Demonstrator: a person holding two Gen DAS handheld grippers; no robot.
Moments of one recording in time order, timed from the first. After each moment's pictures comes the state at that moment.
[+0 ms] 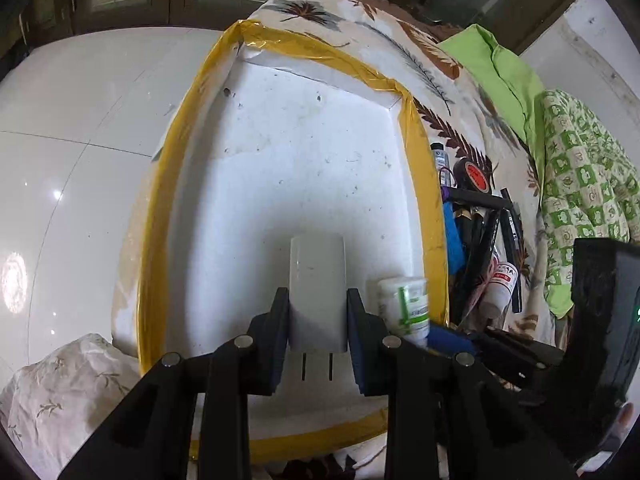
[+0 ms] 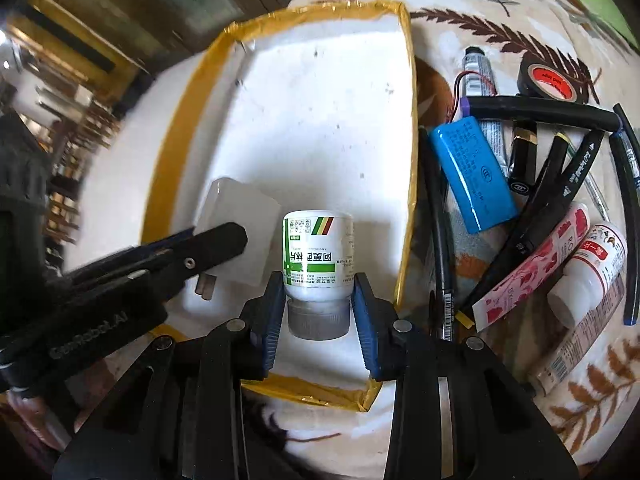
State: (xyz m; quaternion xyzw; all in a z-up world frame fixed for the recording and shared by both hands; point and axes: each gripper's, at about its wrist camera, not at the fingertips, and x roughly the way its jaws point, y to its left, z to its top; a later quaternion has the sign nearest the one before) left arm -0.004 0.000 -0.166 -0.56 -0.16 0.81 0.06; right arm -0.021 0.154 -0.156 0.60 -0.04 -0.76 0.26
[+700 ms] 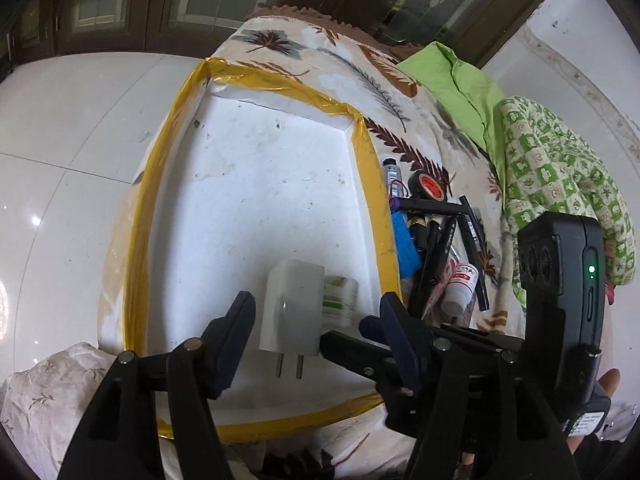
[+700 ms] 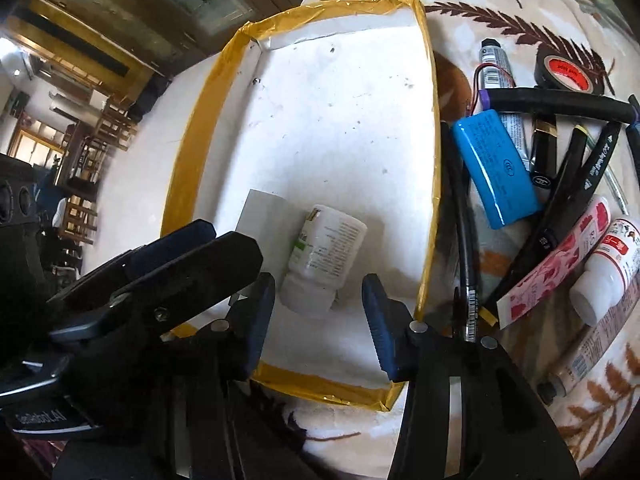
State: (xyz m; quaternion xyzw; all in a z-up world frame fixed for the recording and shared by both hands) left arm 0.015 0.004 -0.141 -0.51 -0.17 0.84 0.11; right arm 0.001 0.178 -0.165 0.60 -0.09 -0.74 0.29
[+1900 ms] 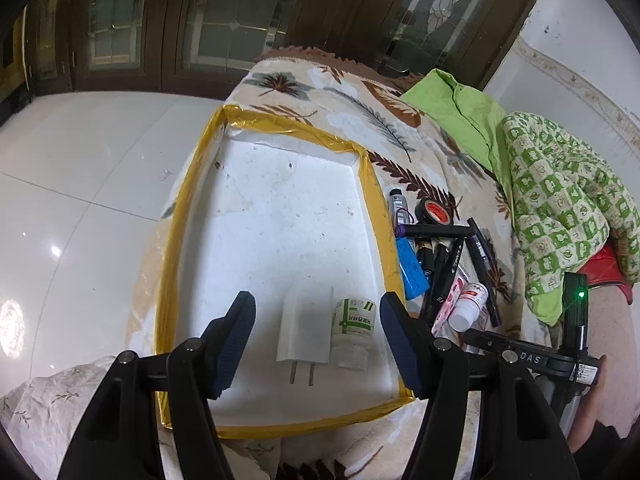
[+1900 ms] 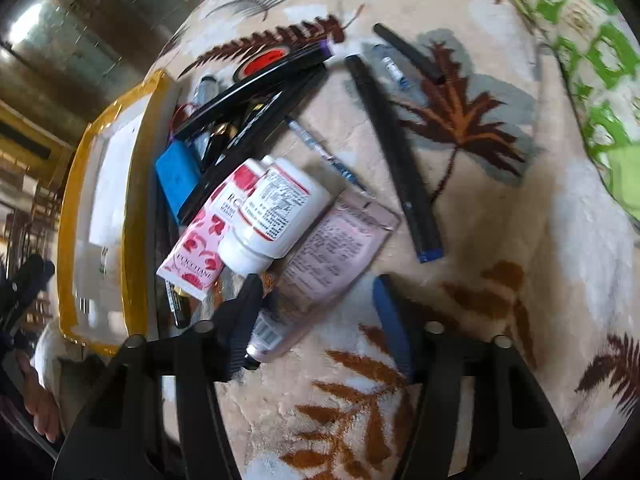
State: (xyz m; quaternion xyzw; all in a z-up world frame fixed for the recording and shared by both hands) left arm 0.035 0.008 -0.123 -0.45 -0.14 0.88 0.07; right arm -0.026 0.325 -0.188 0.58 -0.12 -0.80 0.12
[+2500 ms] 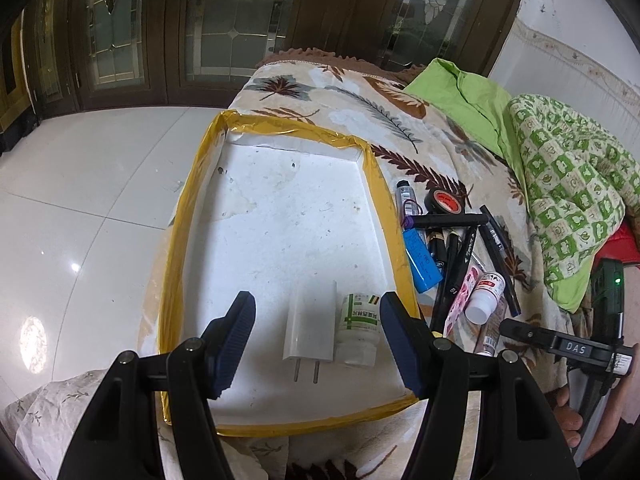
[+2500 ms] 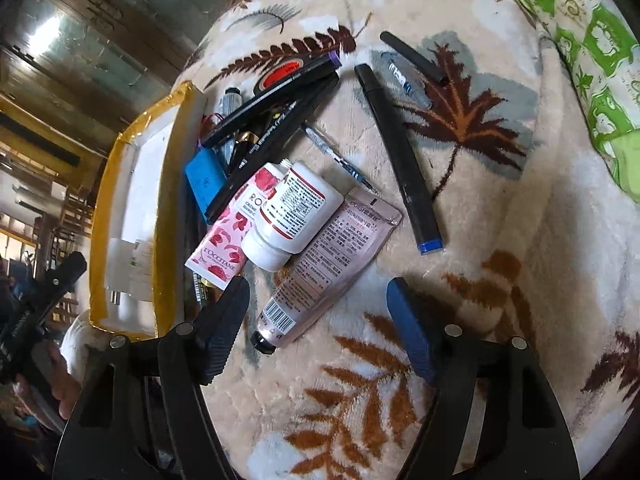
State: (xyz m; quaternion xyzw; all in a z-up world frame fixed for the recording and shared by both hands) left arm 0.038 0.022 -0.123 -0.45 -0.09 0.89 0.05; right arm 0.008 0.355 -0.170 0.55 -0.17 -0.80 0.16
